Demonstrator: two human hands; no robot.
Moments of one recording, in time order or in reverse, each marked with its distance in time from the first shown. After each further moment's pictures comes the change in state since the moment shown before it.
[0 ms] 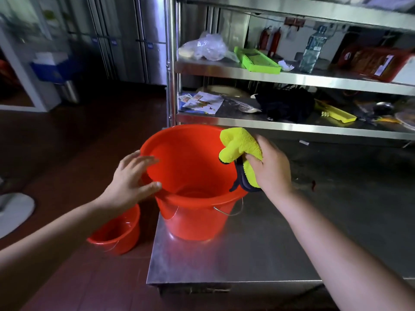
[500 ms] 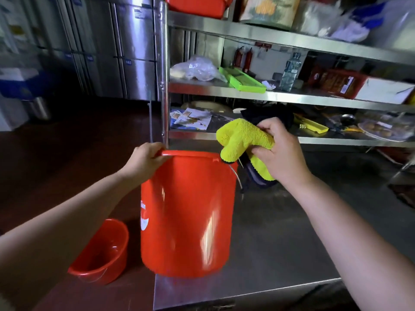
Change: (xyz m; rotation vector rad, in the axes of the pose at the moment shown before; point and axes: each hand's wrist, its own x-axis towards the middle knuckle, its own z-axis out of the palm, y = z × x) left_hand 0.097 -0.009 -0.028 -0.132 0.112 0.102; right_hand 0.034 -0.069 -0.050 0.149 0.006 0.052
